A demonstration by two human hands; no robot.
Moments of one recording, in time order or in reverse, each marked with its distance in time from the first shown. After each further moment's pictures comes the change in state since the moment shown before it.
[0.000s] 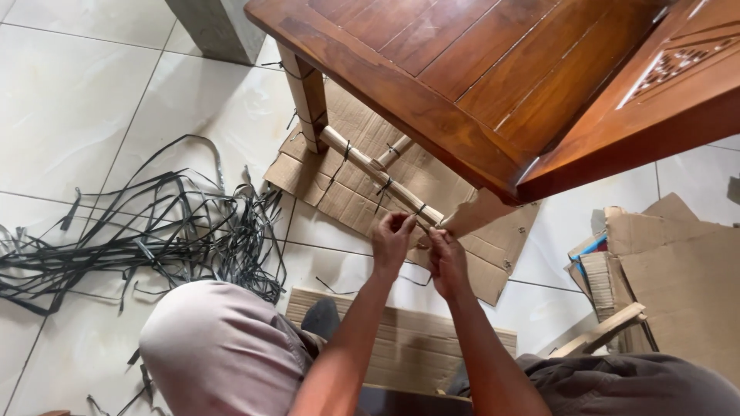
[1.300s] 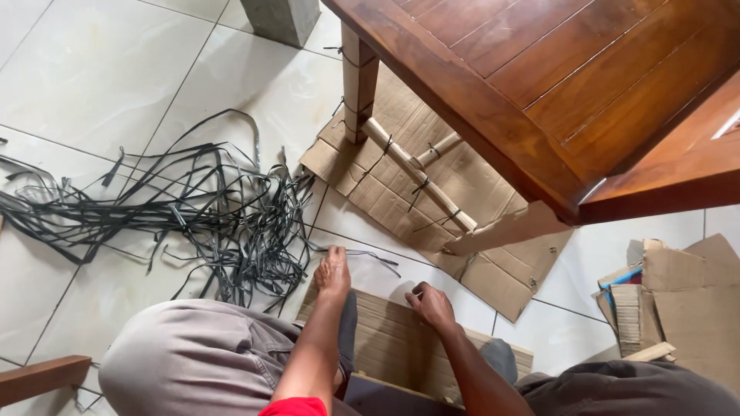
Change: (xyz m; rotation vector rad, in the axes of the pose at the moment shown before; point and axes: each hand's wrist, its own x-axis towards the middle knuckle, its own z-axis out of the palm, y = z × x) left_hand 0.028 -0.123 -0.215 1.421 0.074 -0.038; right_hand 0.013 0.137 -0.047 -1.533 -0.297 0.172
